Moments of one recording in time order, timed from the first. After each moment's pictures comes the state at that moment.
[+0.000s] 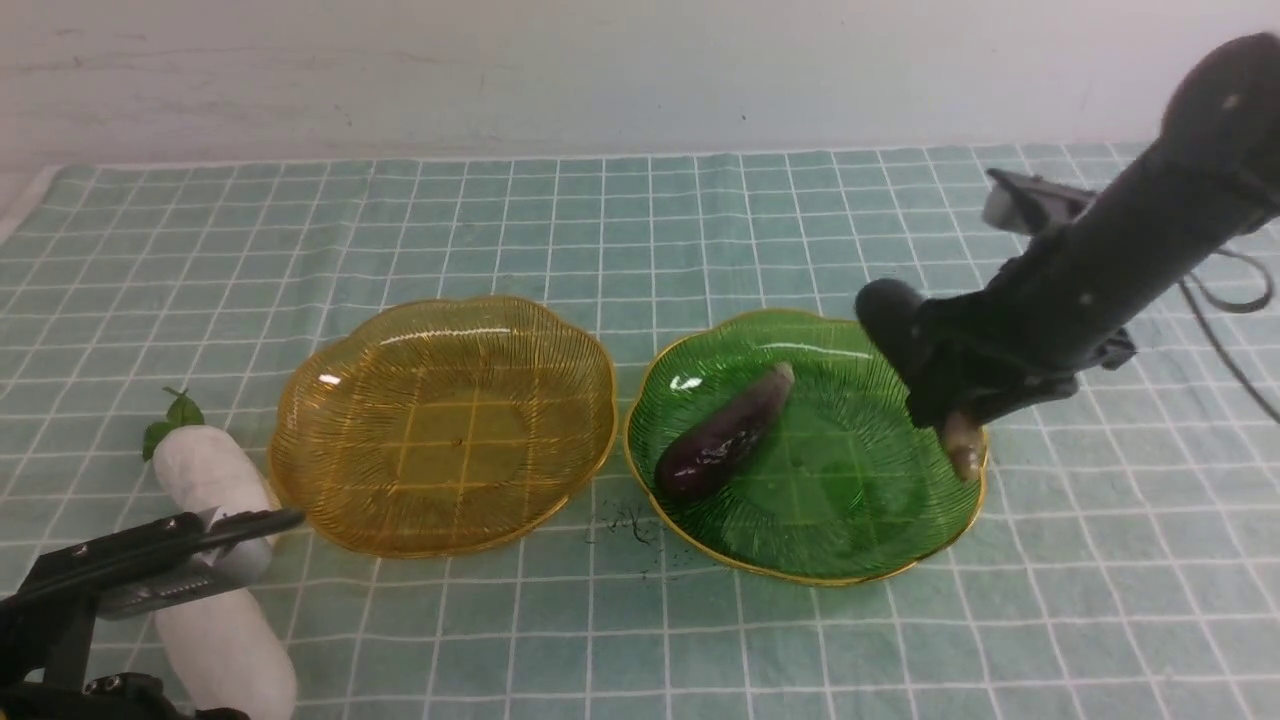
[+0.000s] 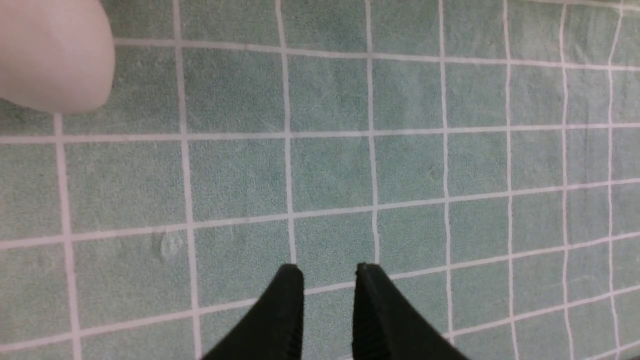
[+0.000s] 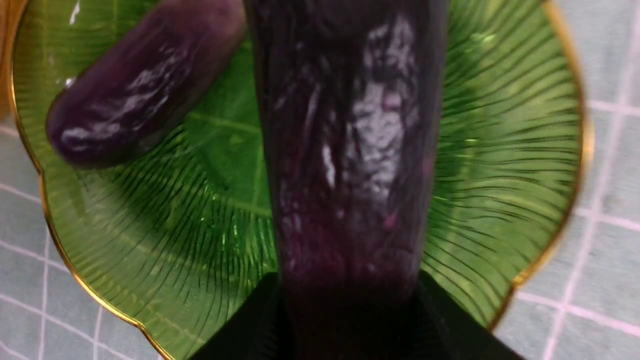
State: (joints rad) right arm 0.17 1.92 -1.47 0.45 1.12 -0.26; left arm -0.08 0.86 -0.46 -0.51 0.89 0.12
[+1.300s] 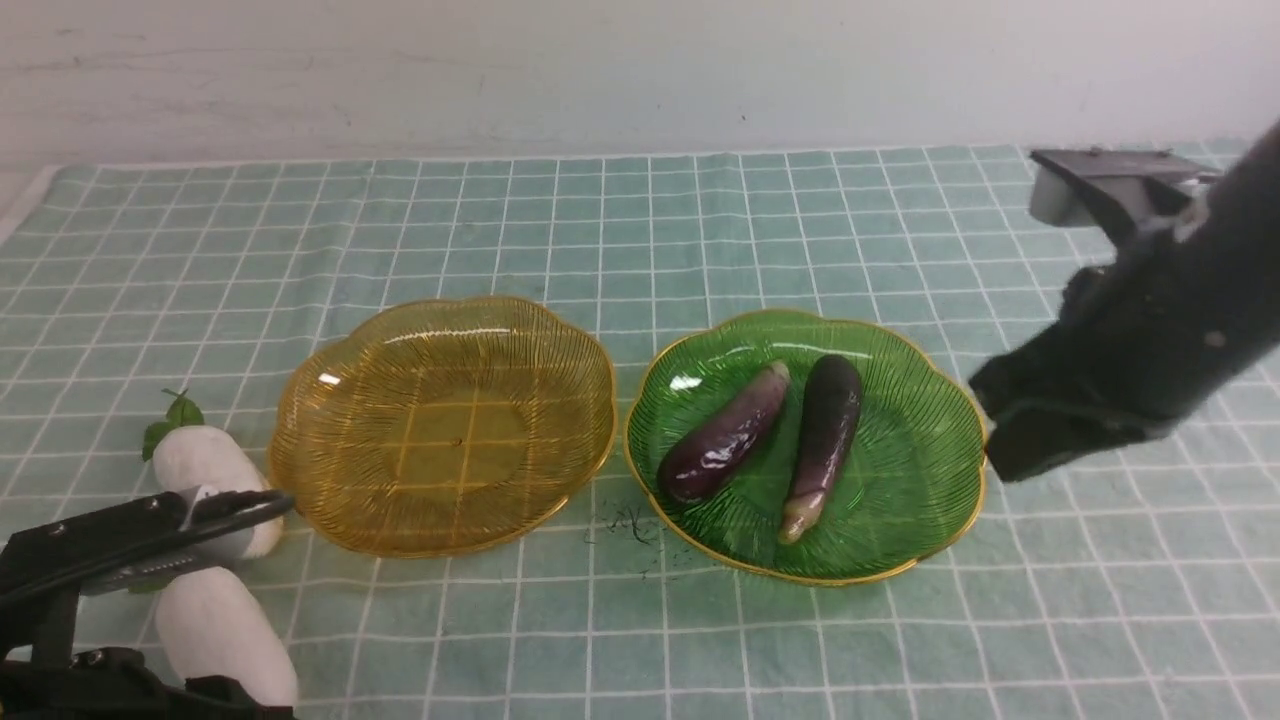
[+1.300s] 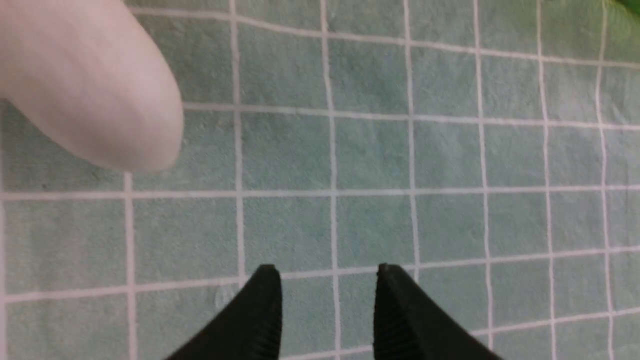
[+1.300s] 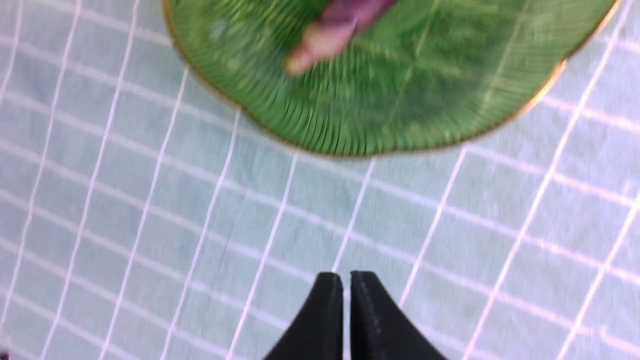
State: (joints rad) right arm 0.27 1.37 -1.16 0.32 1.23 -0.18; left arm -0.08 0.86 -0.46 -0.42 0.77 0.04
